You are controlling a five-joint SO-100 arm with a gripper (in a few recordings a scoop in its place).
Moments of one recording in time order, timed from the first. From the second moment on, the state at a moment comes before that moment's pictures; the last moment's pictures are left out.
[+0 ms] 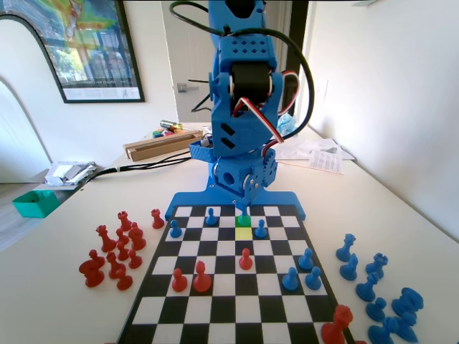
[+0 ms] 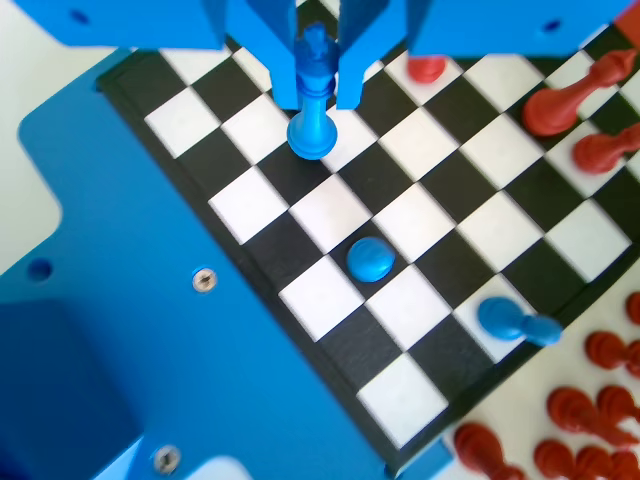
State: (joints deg) arm -2.9 97.0 134.7 52.8 -138.8
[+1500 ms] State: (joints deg) arm -4.3 102.1 145.2 43.2 -138.8
